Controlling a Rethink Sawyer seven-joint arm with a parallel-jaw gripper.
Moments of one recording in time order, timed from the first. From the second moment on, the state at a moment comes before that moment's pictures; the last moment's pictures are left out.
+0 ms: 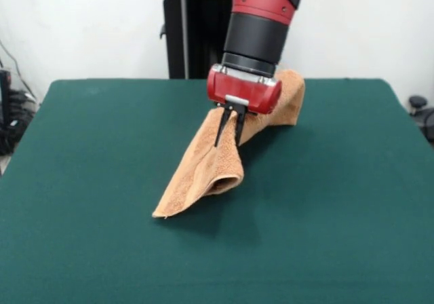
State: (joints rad) arm -0.01 -0.53 -0.22 1.83 0.07 -0.20 2.02
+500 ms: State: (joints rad) arm -0.05 -0.54 -0.22 1.81 0.07 -0.20 2.02
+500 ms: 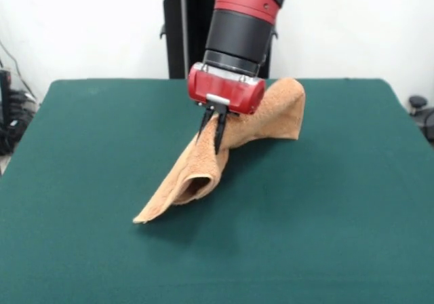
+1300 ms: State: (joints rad) arm -0.05 -0.55 -0.22 1.76 0.07 -0.20 2.02
